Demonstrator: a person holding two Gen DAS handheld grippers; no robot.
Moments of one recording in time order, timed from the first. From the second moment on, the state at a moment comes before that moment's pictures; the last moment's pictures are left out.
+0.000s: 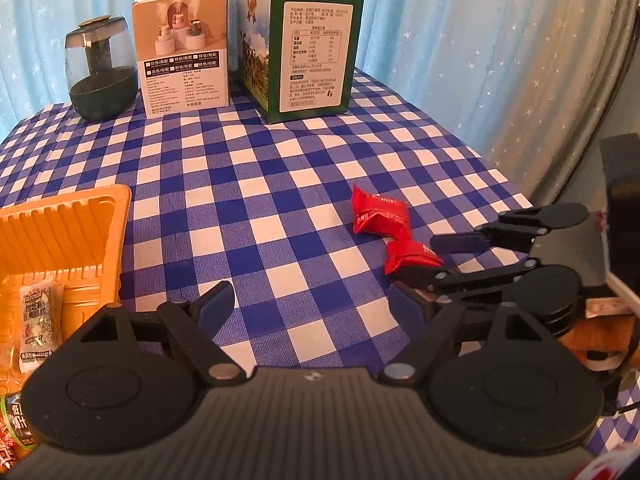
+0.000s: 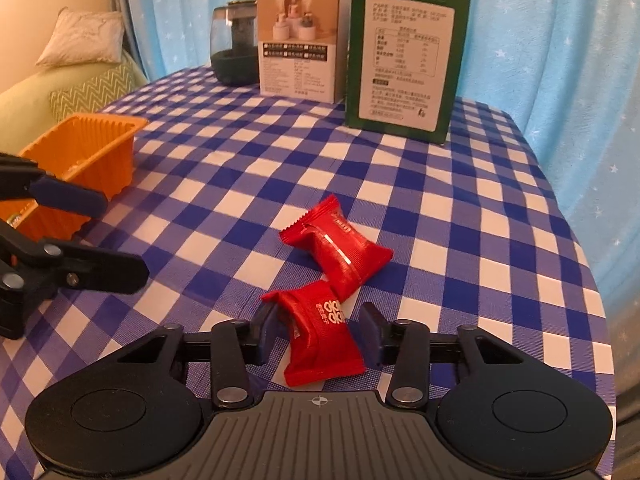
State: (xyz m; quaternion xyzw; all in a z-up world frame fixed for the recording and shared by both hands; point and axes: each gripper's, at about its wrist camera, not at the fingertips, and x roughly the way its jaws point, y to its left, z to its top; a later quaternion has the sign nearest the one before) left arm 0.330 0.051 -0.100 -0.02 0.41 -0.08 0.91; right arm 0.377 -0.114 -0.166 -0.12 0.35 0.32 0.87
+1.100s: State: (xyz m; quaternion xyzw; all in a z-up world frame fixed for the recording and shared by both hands) left arm 0.376 -0.009 -0.124 0.20 0.38 -0.13 0.89; right arm 0.395 -0.183 -0.143 0.02 0.38 0.20 0.90
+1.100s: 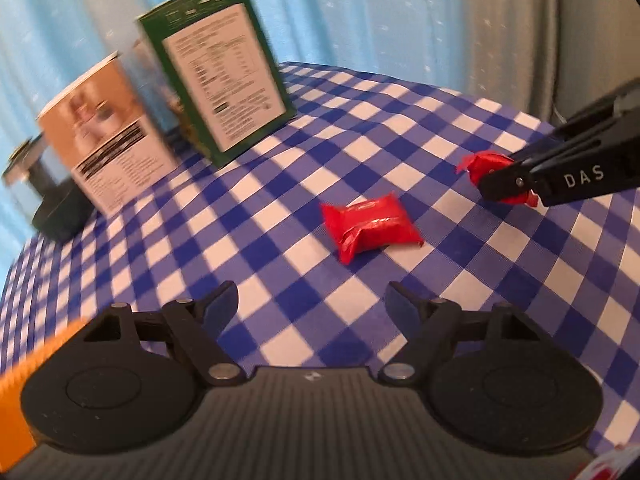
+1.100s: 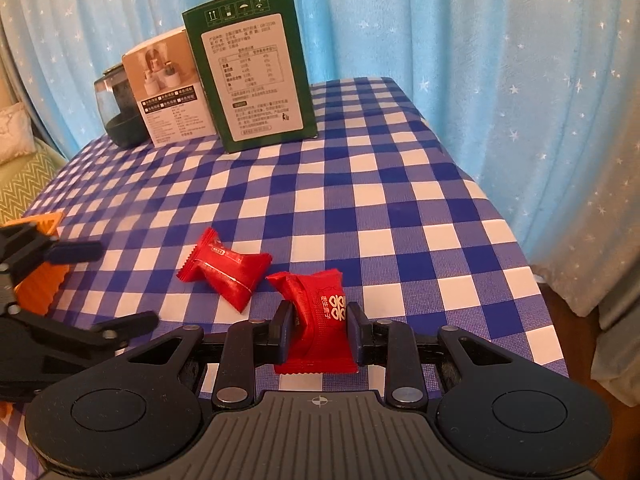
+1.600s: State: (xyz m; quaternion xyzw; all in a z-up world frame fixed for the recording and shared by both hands) left arm 0.426 -0.065 -0.142 0.37 0.36 -0.23 0.82; right arm 0.403 -0.207 -0.145 0.06 0.38 0.17 0.90
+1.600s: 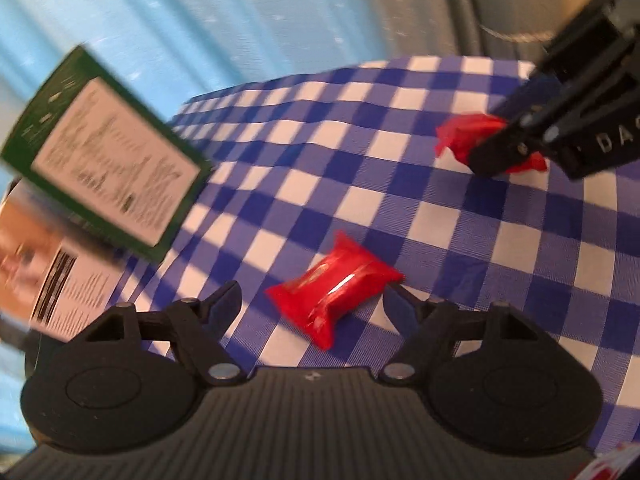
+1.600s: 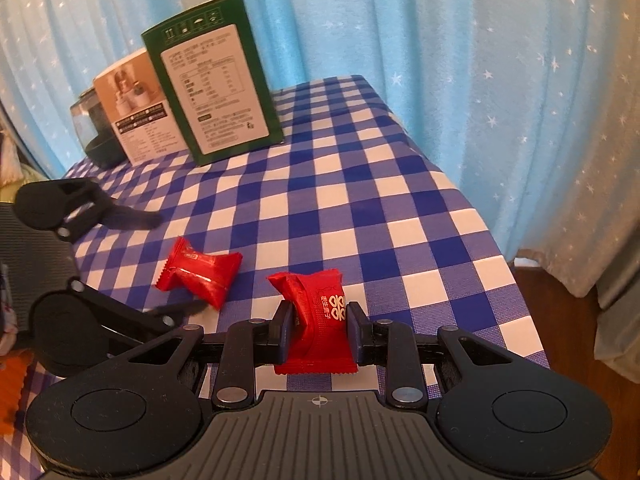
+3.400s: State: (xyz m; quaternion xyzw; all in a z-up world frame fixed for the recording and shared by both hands) left arm 0.193 0.010 -0.081 -0.02 0.43 -0.06 0.90; right arm 0.206 -0.166 -0.122 0.05 0.38 0.20 0.90
